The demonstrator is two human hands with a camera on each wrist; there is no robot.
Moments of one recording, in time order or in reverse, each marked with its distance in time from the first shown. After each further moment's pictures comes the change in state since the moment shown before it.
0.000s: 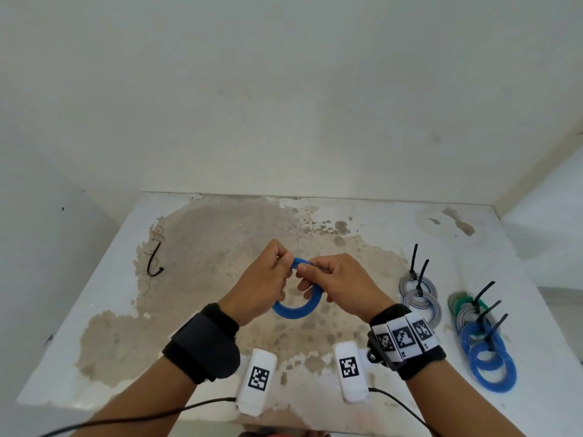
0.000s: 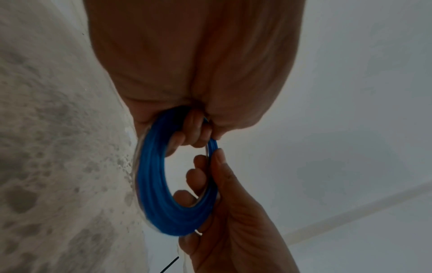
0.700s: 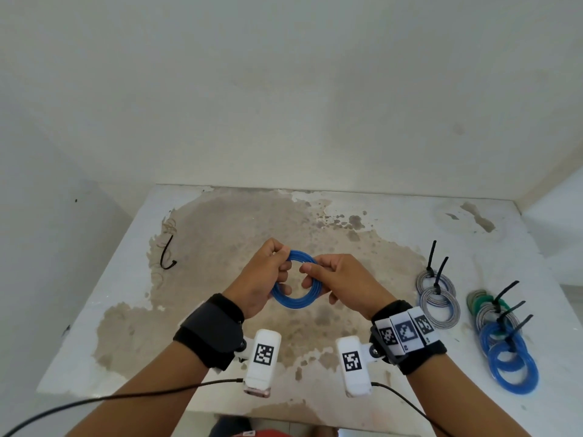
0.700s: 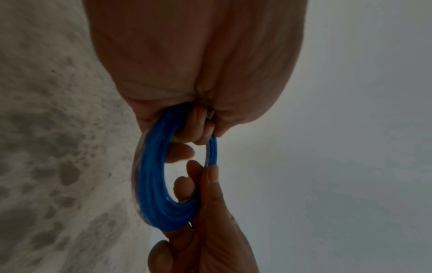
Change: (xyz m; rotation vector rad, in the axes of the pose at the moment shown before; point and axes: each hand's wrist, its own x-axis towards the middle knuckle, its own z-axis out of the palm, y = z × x) left_hand 0.016 -0.024 -0.025 -0.319 0.026 -0.171; right_hand 0.023 0.009 0.025 0.077 -0.046 0.113
